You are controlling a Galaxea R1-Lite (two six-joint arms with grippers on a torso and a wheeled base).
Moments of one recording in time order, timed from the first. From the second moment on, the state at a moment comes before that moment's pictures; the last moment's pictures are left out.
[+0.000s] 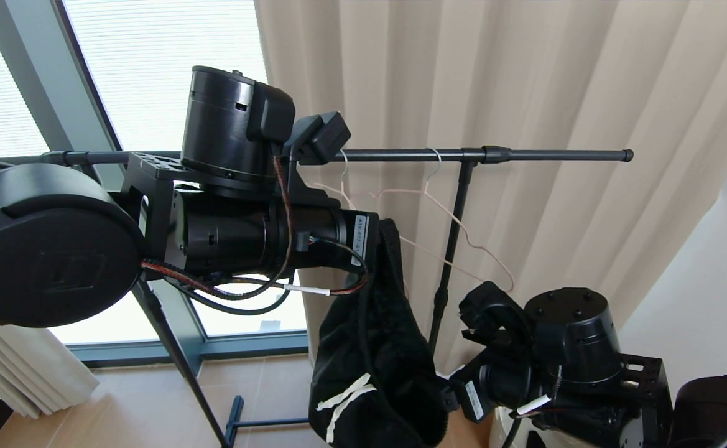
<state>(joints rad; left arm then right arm) -0.72 1.72 -1.29 -0.02 -0.07 -0.19 0.74 1.78 -0.55 -0.64 -0.15 0.10</state>
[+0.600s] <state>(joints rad) -0.72 1.71 -1.27 -0.02 -0.07 -0.19 0.68 1.80 -0.55 -0.65 -0.15 0.10</state>
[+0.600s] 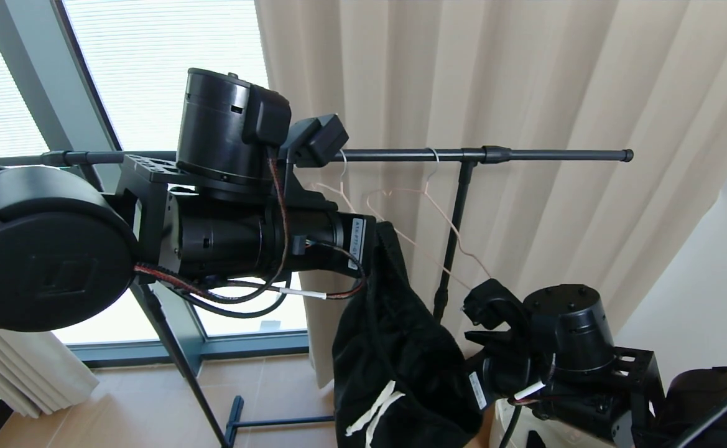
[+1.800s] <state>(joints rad) -0.69 1.70 -1.03 -0.03 -0.08 -0.07 0.49 1.54 -0.59 -0.64 -0.31 -0.13</state>
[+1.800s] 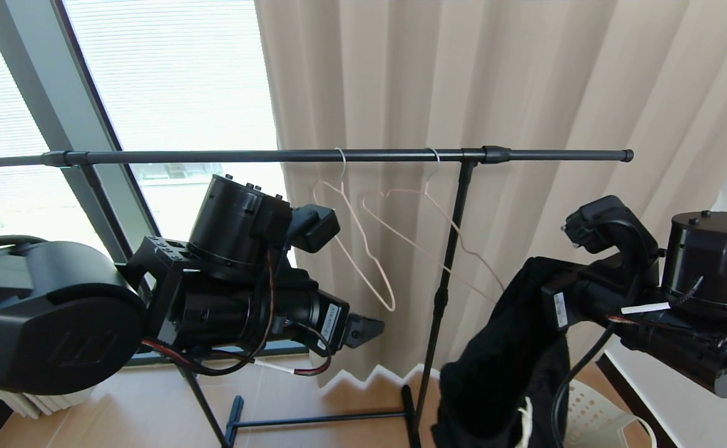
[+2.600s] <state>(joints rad) -0.67 1.99 -1.44 0.02 0.10 -0.15 0.53 1.50 -0.53 -0.65 -0.40 -0.22</state>
